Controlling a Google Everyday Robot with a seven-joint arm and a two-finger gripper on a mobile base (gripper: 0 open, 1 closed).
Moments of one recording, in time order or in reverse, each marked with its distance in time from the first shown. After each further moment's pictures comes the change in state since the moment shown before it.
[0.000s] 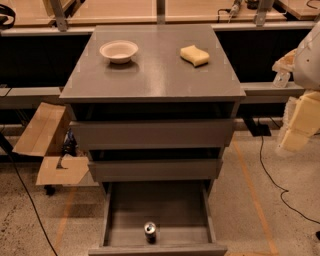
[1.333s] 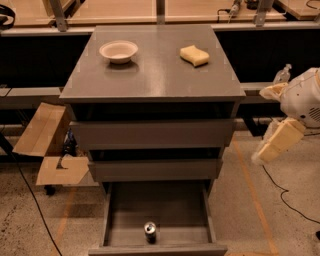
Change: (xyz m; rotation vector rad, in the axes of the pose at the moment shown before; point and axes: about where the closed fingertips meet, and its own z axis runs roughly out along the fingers) arm 0.006 -0.015 0.080 -0.039 -0.305 0.110
